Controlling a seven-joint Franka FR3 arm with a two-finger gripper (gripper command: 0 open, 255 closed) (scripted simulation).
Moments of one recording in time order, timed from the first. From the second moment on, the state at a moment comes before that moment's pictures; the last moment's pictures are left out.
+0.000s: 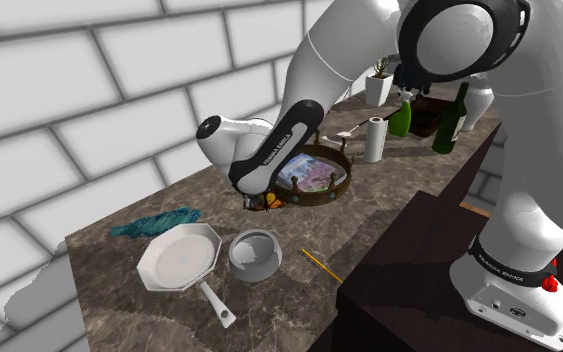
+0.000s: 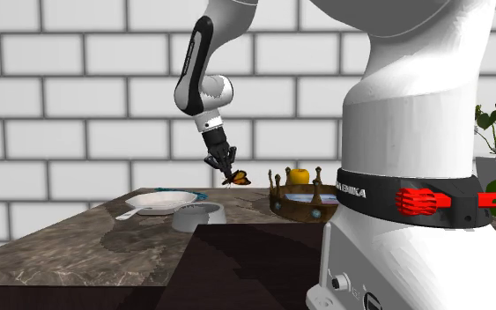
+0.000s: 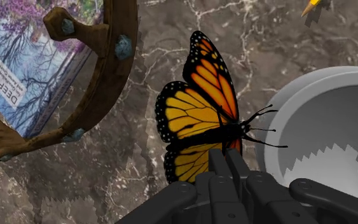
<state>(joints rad) 0.52 0.57 -0.10 -1.83 -0.38 2.28 0.04</state>
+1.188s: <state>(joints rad) 0.65 0.69 -0.05 -1.76 -0.38 2.27 0.21</state>
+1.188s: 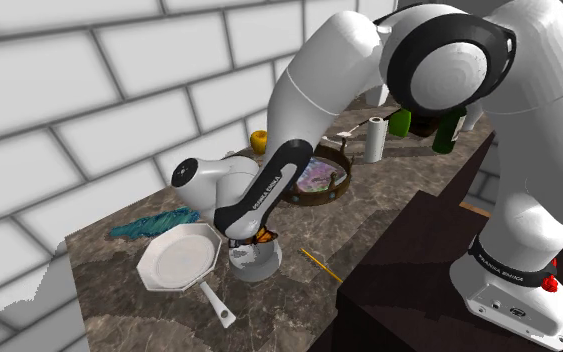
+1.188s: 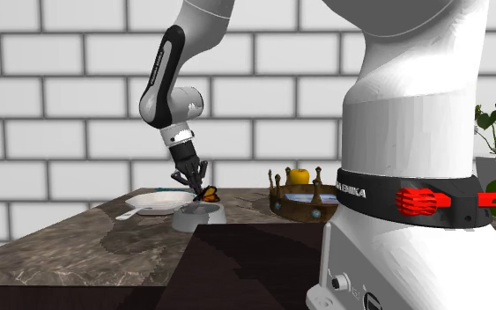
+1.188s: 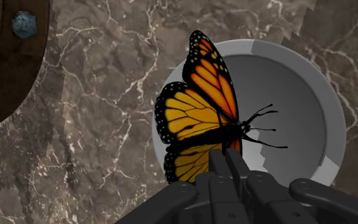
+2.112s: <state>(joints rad) 0.65 0.75 -0.06 -1.74 -0.38 2.31 0.22</state>
